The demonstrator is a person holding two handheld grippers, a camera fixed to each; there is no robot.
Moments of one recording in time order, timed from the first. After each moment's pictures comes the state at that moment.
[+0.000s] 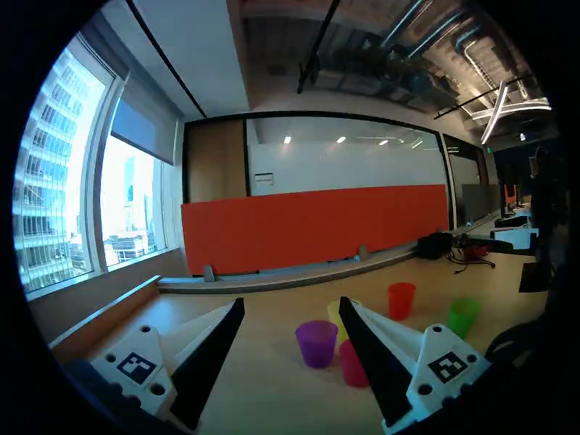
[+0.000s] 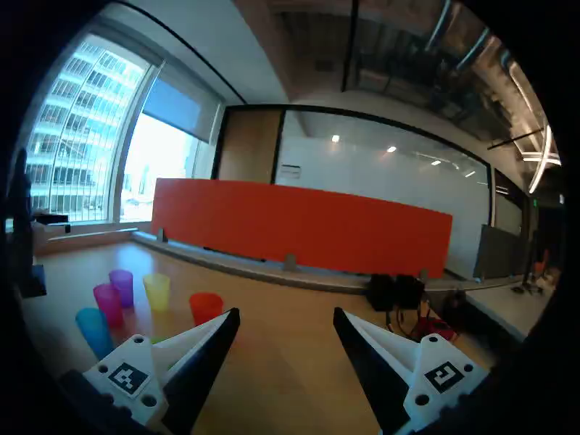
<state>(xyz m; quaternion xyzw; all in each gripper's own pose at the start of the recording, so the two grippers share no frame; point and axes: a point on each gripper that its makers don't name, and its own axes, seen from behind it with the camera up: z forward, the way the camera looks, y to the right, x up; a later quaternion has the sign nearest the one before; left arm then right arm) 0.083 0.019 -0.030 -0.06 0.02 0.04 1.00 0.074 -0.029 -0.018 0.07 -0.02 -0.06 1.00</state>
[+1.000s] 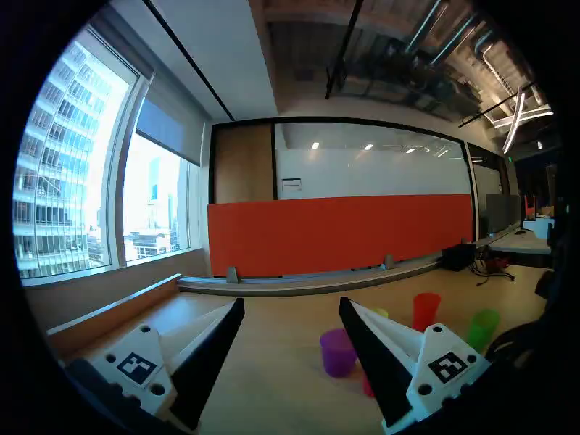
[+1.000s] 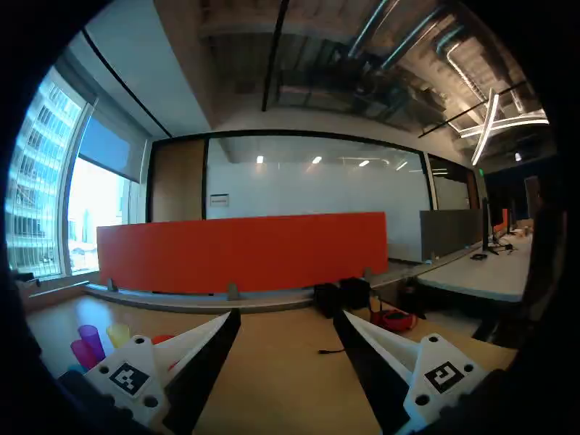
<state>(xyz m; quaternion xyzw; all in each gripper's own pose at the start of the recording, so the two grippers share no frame) 0.082 -0.006 -0.014 0.00 0.03 0.02 1.00 0.105 0.033 -0.030 -0.07 0.03 0.02 1.00</state>
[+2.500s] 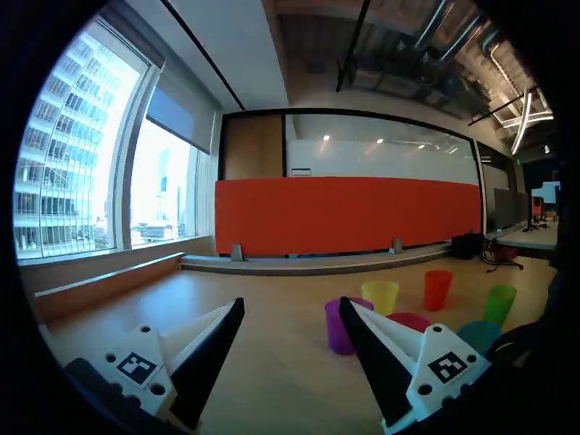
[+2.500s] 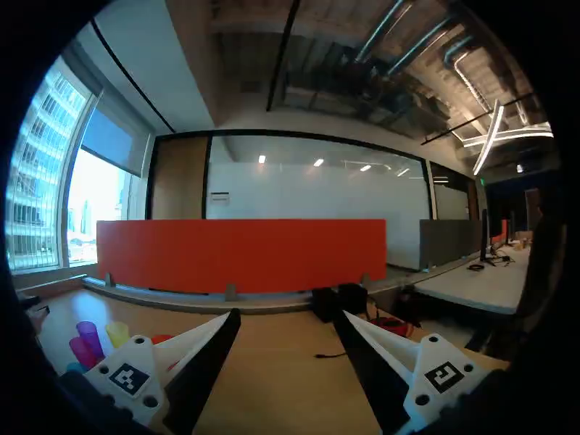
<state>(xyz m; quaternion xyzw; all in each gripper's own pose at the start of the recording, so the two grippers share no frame) 0.011 -0.007 -0.004 0.02 0.02 0.00 1.00 0.119 0.025 -0.032 -0.08 0.03 0.00 1.00</state>
